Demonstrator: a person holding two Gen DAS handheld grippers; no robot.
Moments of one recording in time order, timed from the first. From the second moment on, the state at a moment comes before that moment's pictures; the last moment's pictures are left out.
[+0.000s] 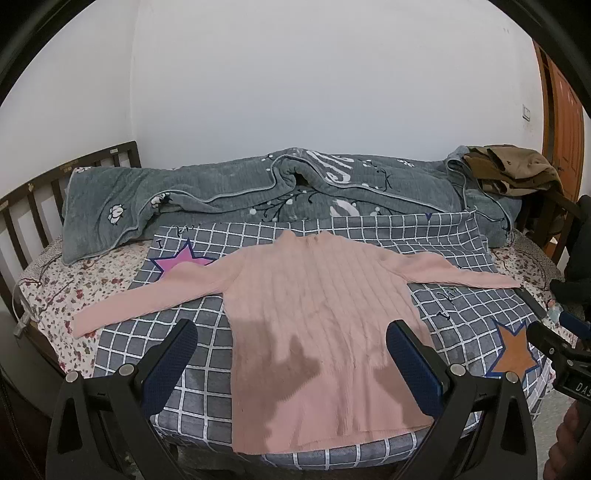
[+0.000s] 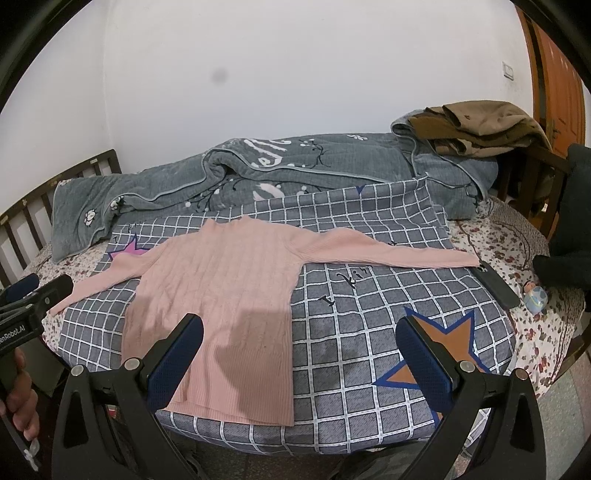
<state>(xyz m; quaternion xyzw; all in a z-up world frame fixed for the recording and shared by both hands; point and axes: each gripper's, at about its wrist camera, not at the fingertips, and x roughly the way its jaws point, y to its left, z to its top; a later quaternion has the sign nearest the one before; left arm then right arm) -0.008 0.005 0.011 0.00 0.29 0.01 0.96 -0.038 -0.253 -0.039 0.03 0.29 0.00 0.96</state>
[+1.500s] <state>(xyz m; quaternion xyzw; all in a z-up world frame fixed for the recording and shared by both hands) 0.097 0.247 -0.137 -0.14 0.38 0.13 0.90 0.062 -0.158 -0.105 -0.04 0.30 0.03 0.95</state>
